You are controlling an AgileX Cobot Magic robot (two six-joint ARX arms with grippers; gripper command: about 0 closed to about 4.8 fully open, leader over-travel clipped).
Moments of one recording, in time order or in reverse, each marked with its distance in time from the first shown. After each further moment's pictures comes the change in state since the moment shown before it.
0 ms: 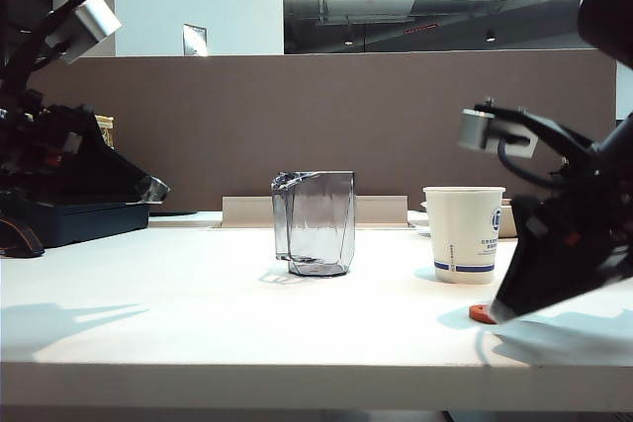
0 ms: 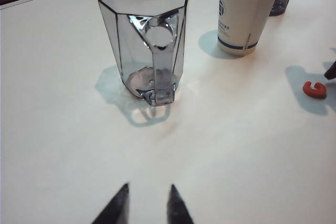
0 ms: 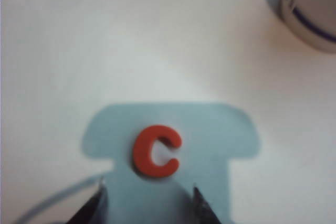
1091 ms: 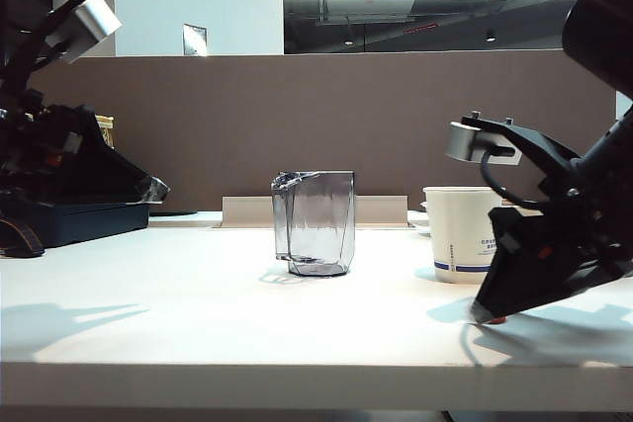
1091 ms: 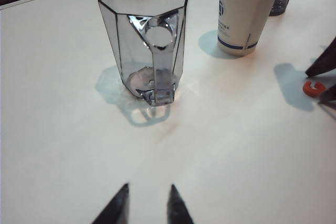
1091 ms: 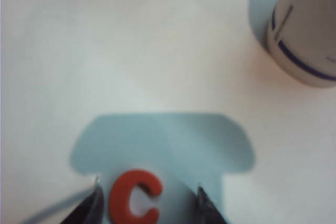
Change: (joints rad) left arm 0.000 0.000 0.000 0.000 0.000 0.000; right arm 0.000 0.092 0.005 0.135 0.019 0.003
